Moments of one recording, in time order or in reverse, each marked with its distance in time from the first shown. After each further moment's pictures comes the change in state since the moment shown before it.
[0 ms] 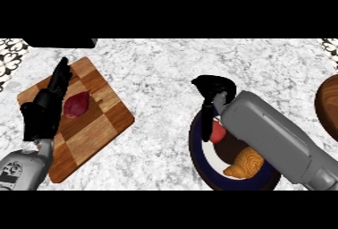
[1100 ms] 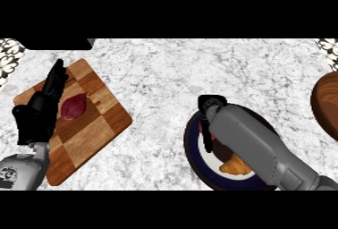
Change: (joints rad) left arm 0.032 -0.026 0.048 -0.041 -0.029 -0.038 0.024; right arm 0.058 0.122 0.063 0.295 0.137 0.071 -0.035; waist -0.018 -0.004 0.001
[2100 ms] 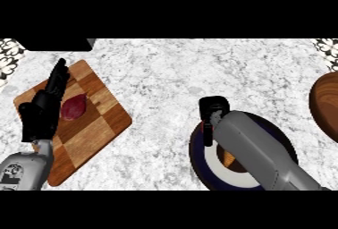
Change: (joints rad) left arm -0.016 -0.060 0.052 0.034 -0.058 -0.047 -0.020; right arm 0.091 0.009 -0.084 -0.071 0.285 0.051 -0.169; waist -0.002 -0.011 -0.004
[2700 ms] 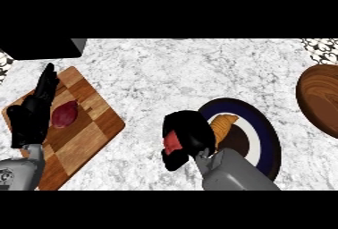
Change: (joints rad) left arm 0.044 0.017 0.045 -0.003 0.004 -0.001 0.004; right arm 0.261 0.100 0.002 -0.543 0.102 -0.429 -0.058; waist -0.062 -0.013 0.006
